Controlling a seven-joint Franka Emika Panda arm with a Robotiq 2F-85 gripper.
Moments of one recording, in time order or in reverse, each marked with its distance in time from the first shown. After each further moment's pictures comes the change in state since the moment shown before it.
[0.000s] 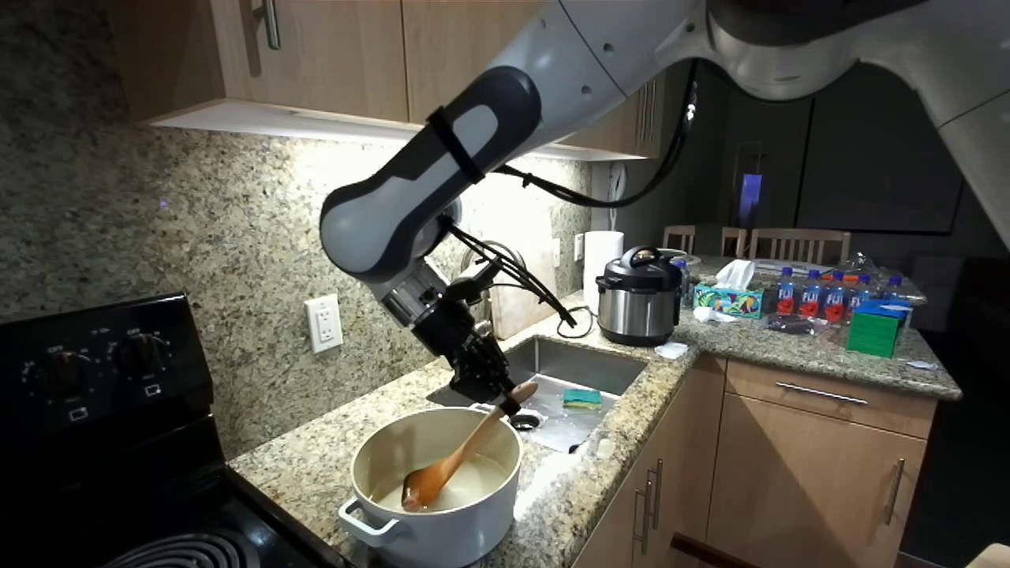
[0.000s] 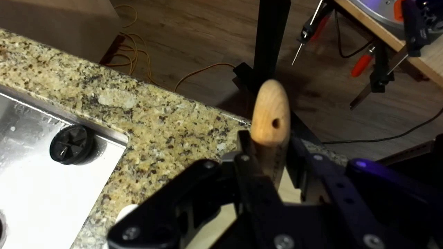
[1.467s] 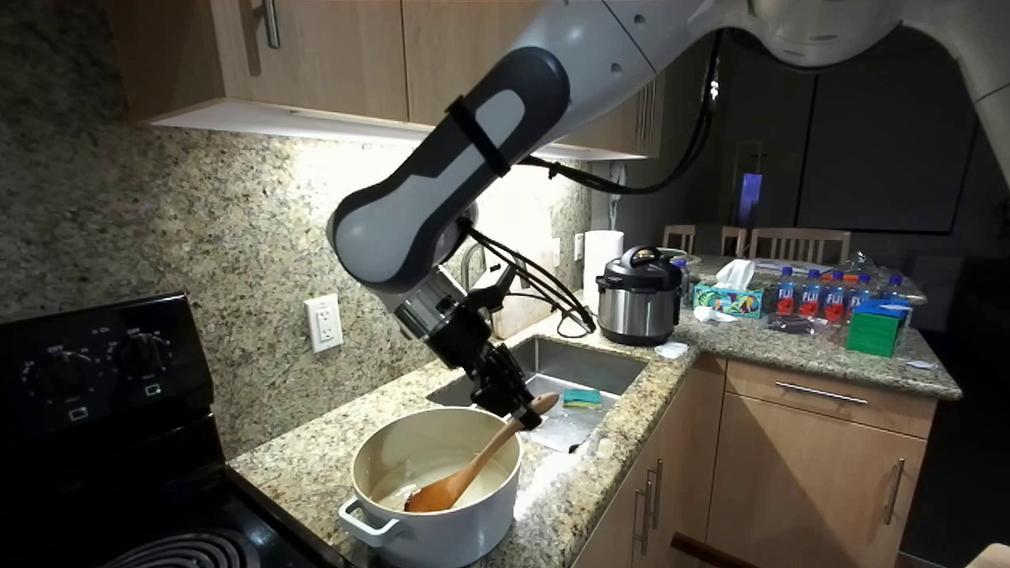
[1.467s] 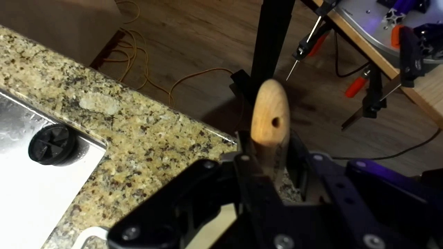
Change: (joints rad) arm -0.008 -0.100 0.018 -0.171 0.002 0.065 -0.047
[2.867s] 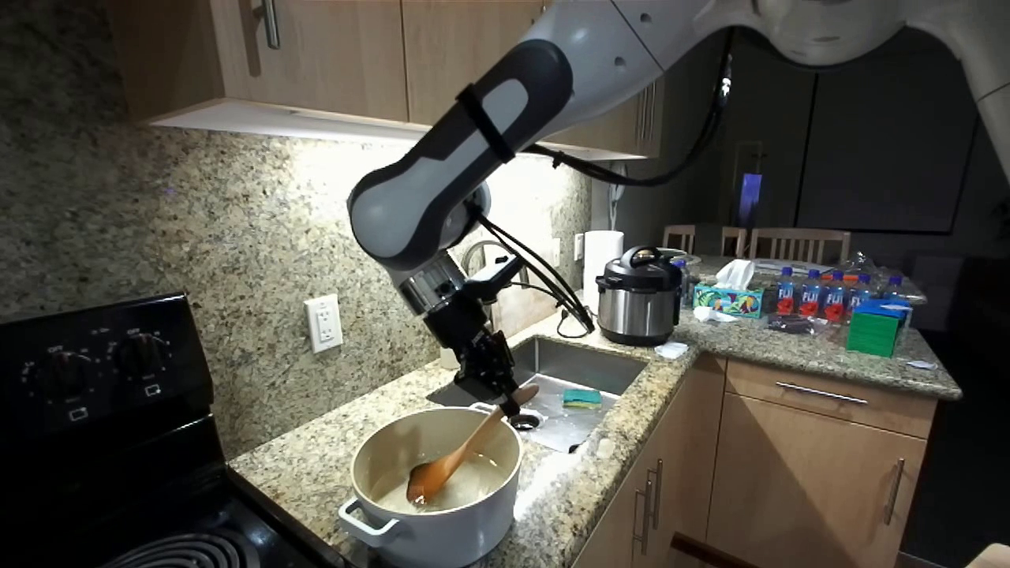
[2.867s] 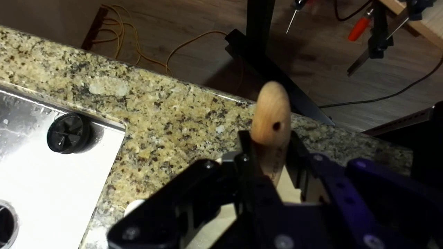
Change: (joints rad) arm -0.041 -0.002 -0.015 0.037 0.055 0.098 0.085
